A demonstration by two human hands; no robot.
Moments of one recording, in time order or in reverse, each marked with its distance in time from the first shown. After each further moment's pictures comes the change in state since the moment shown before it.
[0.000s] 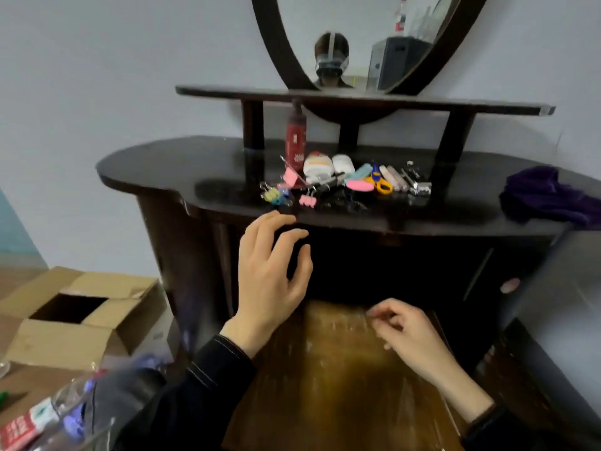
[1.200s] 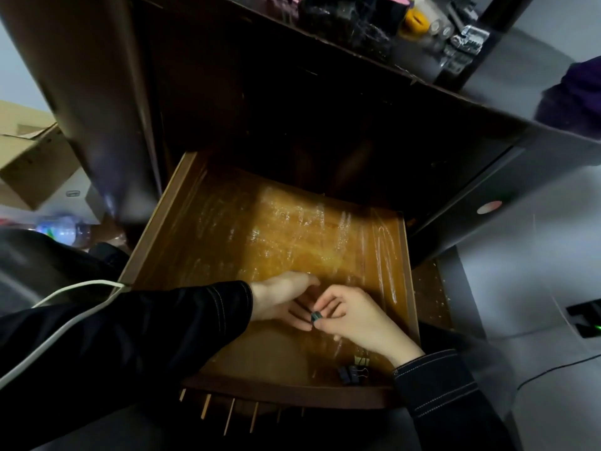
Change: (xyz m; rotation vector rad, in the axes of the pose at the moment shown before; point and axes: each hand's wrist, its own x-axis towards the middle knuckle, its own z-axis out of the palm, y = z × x) left_hand -0.186 0.048 0.134 -0.988 -1.299 -1.747; right_hand -0.040 0.105 0.036 -0.025 -0.545 0.365
